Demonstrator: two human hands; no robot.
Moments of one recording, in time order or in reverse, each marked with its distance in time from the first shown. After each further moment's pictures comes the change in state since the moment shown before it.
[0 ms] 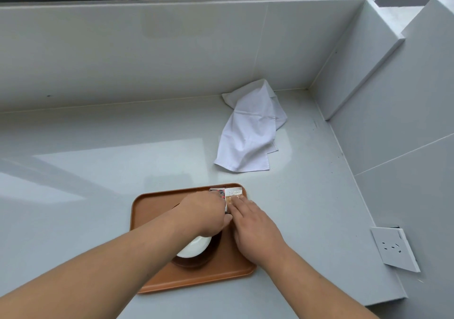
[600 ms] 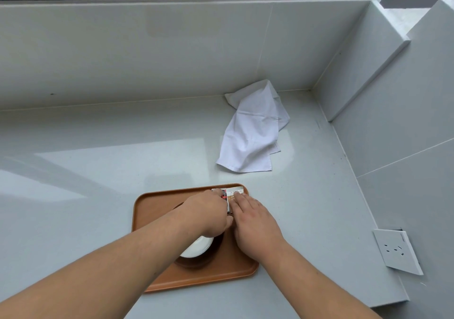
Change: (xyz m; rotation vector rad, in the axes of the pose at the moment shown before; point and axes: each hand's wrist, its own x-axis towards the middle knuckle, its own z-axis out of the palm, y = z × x) left_hand 0.001 0.000 0.002 -0.031 -0.018 -0.011; right_hand 0.012 -0.002 -0.004 0.007 -0.099 0.032
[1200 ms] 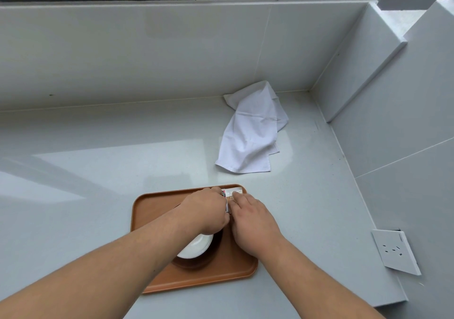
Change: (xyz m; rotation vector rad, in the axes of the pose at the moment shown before) left_hand 0.003 -0.002 -0.002 -0.034 0.053 0.001; right_hand 0.008 -0.002 -0.013 0.001 -0.055 0.017
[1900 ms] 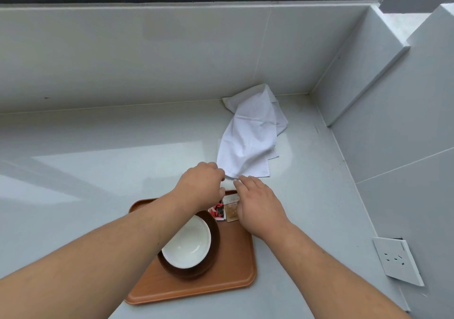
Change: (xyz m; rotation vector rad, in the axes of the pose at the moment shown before) left_hand 0.040 -0.030 -0.024 -0.049 0.347 -0.072; right_hand 0.032 0.027 -0.028 0.023 0.087 0.068
